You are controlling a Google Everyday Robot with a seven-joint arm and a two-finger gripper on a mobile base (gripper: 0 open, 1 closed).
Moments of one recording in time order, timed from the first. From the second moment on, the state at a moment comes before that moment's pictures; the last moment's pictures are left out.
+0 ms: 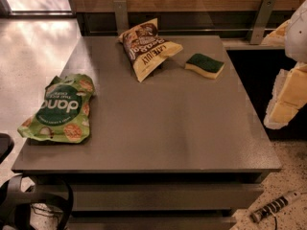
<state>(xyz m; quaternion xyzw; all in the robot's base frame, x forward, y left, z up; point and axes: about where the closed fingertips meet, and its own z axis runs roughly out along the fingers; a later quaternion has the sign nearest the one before) 0.438 -0.215 0.982 -0.60 0.78 -0.04 0.17</state>
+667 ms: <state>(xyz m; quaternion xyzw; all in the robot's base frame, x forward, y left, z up) 0.448 -0.221 0.982 -0.59 0.79 -0.04 0.19</state>
